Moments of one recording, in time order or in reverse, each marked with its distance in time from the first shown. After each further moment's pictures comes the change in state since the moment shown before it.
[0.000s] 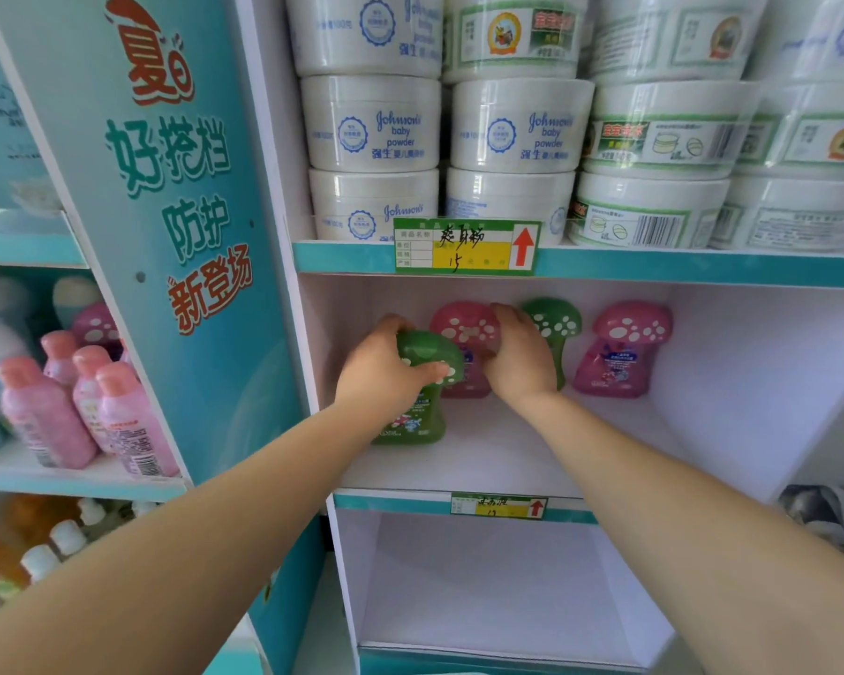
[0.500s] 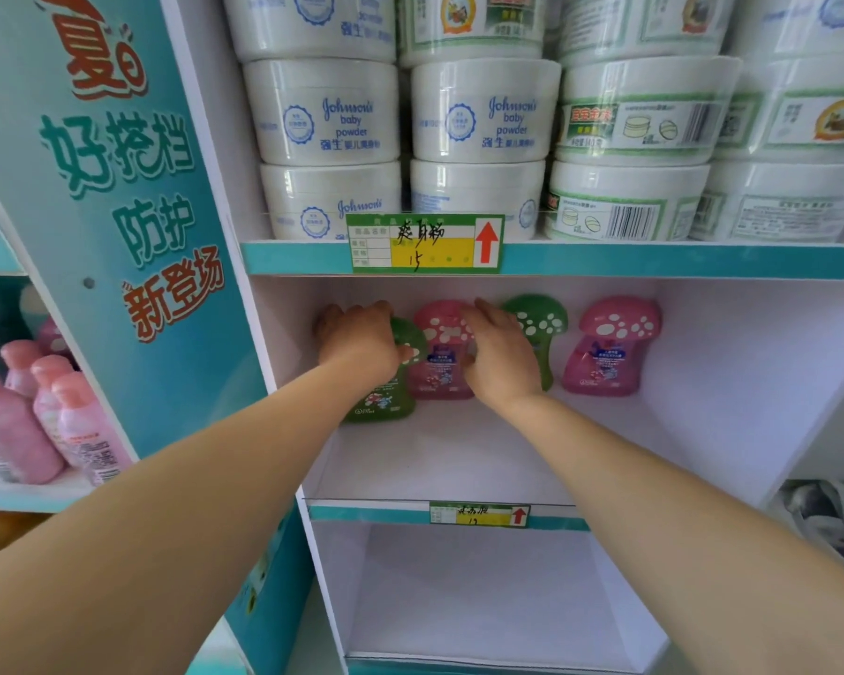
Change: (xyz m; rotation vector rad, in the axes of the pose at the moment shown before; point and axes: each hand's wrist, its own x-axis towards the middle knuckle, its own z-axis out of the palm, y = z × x) left_hand 0.065 -0.002 0.016 0.776 -0.001 0.009; right_hand 0.000 0.007 -0.002 -0.133 -0.050 -0.142
